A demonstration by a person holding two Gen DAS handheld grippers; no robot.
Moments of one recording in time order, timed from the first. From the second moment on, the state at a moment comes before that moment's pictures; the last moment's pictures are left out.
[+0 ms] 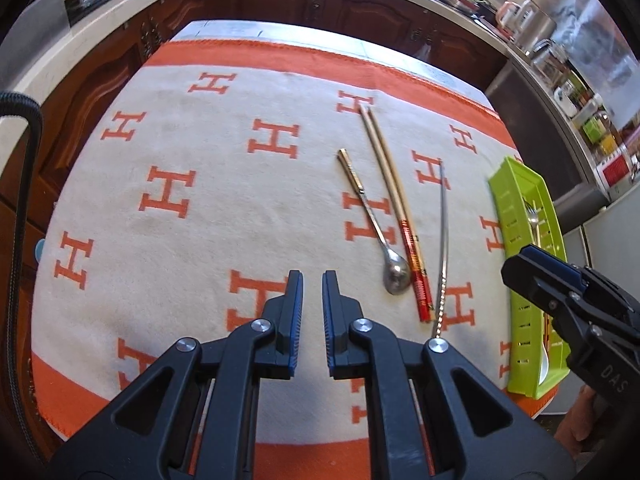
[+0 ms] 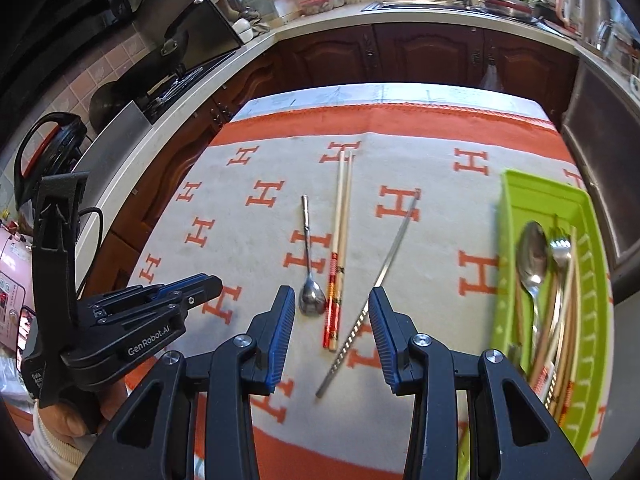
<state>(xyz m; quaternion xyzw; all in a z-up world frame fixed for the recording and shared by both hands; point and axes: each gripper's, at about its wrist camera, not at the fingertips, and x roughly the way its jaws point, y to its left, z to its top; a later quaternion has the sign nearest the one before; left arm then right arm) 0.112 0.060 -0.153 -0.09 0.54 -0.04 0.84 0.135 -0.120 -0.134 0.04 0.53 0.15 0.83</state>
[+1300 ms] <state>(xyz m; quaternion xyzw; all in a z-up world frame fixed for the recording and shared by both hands) 0.138 0.052 -0.175 -0.11 0.55 -0.06 0.82 0.200 -0.083 -0.236 -0.03 0.56 0.13 0.82</state>
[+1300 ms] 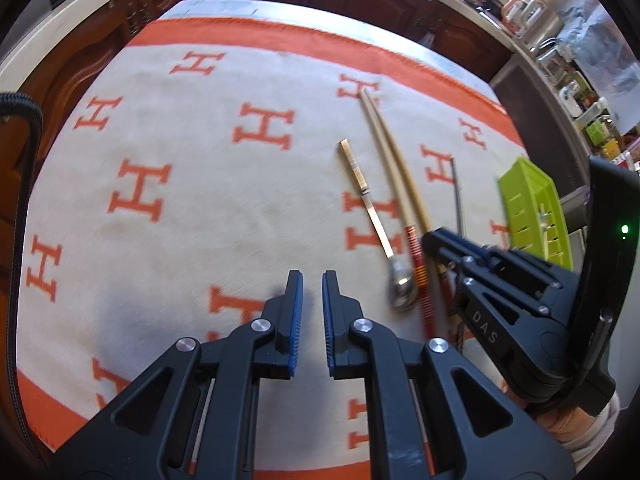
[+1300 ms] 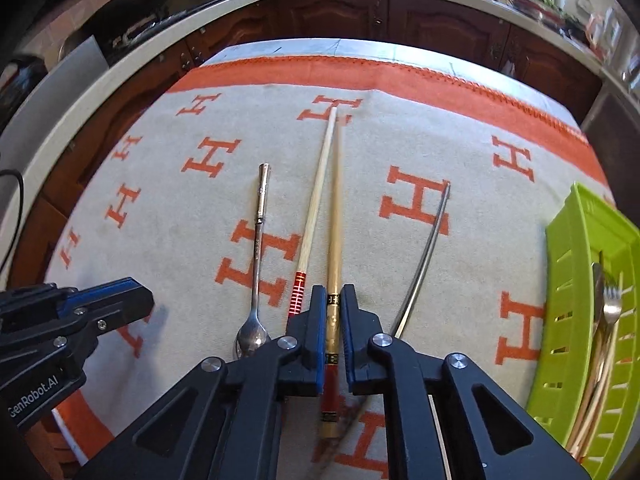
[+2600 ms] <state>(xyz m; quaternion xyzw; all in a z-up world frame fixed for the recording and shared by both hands) 0.218 -0.066 -0.201 -0.04 0.58 -0.04 0.81 0.143 -0.193 -0.157 0.15 0.50 0.13 0.84</state>
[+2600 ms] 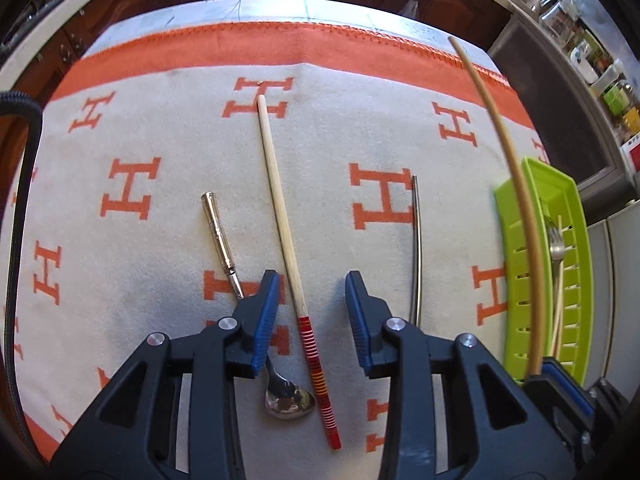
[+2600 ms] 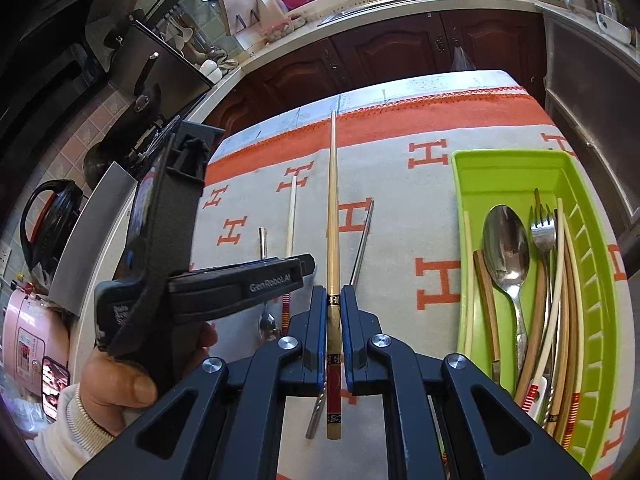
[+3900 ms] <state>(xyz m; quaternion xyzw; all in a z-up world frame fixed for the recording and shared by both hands) 0.139 -0.232 -0.144 -0.10 0.61 -0.27 0.74 0.048 -0.341 -0.159 0.18 0.51 -0.01 0.84</state>
